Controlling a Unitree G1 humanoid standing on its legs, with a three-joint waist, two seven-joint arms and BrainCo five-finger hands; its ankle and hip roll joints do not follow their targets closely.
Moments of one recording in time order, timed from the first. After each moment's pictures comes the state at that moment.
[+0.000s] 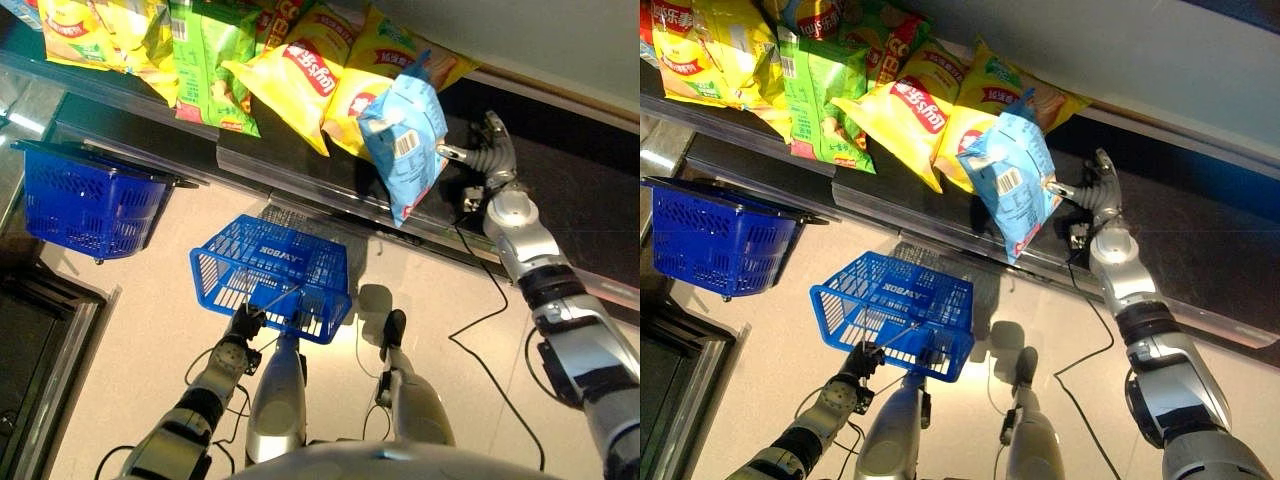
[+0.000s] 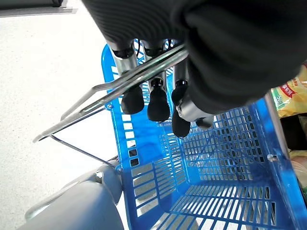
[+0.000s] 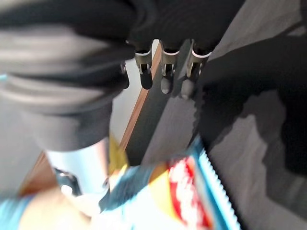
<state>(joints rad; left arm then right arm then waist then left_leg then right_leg) -0.23 0.27 -0.29 0.96 0.08 -0.06 0.22 -0.65 -0.58 0.14 0.57 0.34 -0.08 -0.28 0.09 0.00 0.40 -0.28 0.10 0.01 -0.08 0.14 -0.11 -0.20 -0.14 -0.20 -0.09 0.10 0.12</state>
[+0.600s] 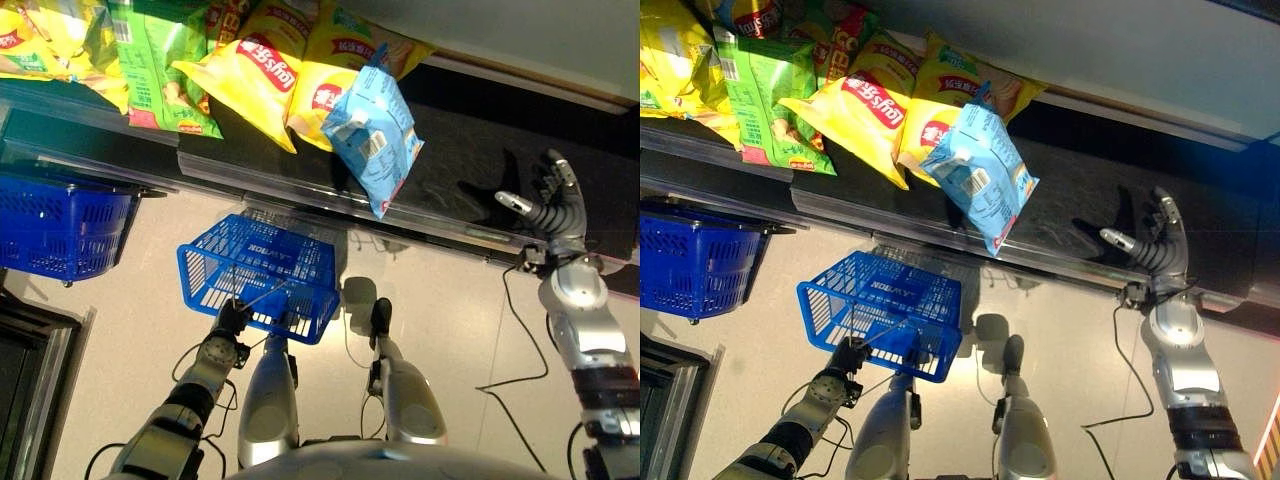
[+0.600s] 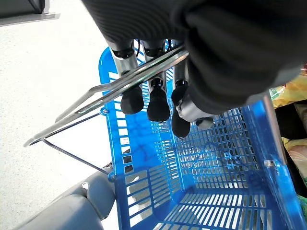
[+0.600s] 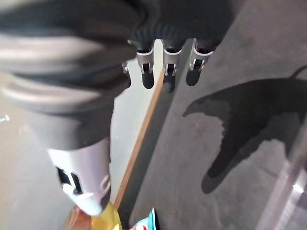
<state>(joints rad) -0.24 0.30 -0.25 0.94 0.08 -0.01 0.22 -0.10 -0.55 -0.11 0.04 0.34 -0.11 -0.18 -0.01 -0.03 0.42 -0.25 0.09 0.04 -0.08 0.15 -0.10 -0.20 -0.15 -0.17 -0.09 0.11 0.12</state>
